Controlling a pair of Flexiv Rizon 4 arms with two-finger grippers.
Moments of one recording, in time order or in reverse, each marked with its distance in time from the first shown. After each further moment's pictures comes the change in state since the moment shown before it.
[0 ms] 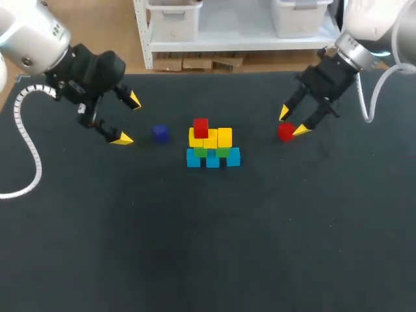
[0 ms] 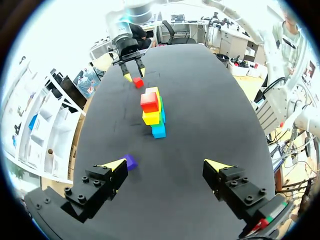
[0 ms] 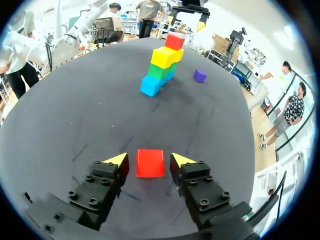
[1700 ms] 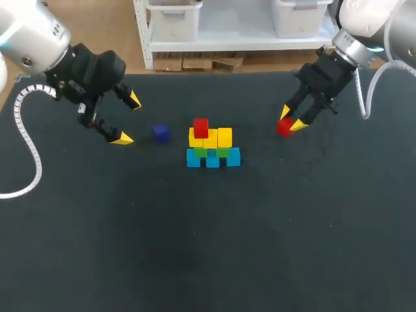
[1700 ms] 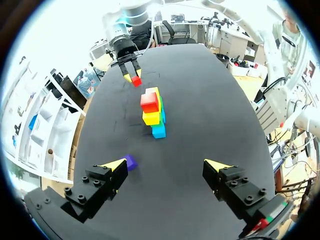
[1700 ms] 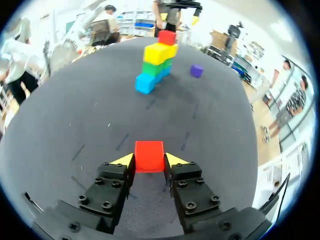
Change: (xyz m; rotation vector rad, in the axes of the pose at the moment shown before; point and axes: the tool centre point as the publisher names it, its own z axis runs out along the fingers) left arm 0.000 0.000 0.000 0.000 0.000 0.000; right arm 0.000 -0.012 -0.007 -0.001 -0.004 0.107
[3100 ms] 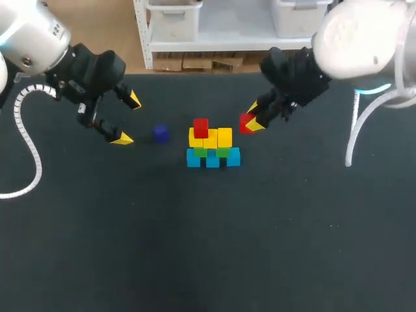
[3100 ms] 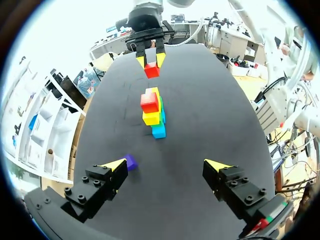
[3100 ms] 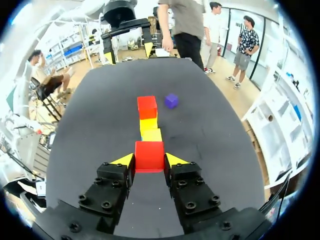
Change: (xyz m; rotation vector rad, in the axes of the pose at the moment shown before) left arm 0.000 0.000 0.000 0.000 0.000 0.000; right arm -0.168 0.031 0.012 0.300 0.018 0.536
